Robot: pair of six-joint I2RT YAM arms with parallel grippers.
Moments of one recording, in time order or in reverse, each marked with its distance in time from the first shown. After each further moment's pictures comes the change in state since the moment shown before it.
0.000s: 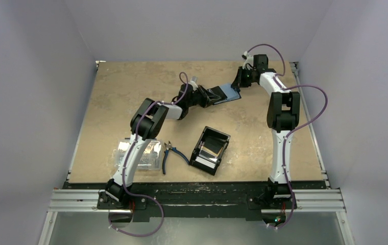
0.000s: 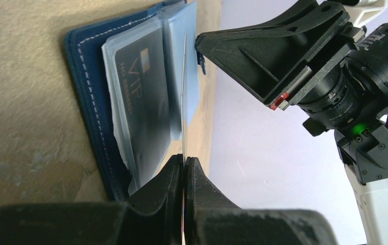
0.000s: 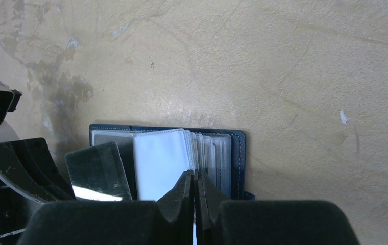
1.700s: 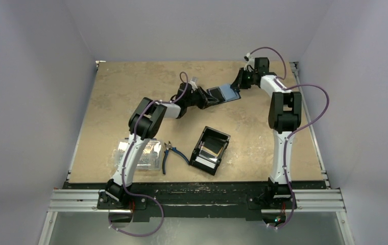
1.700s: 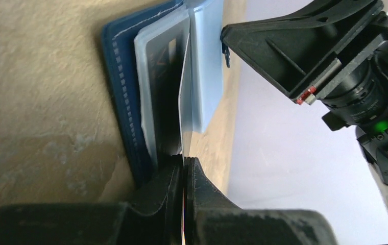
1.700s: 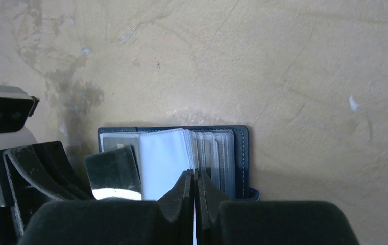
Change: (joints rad) left arm 0.016 -0.009 -0.016 -0.077 0.032 0.092; right arm -0.005 -0.016 -0.063 0.067 -0.034 0.067
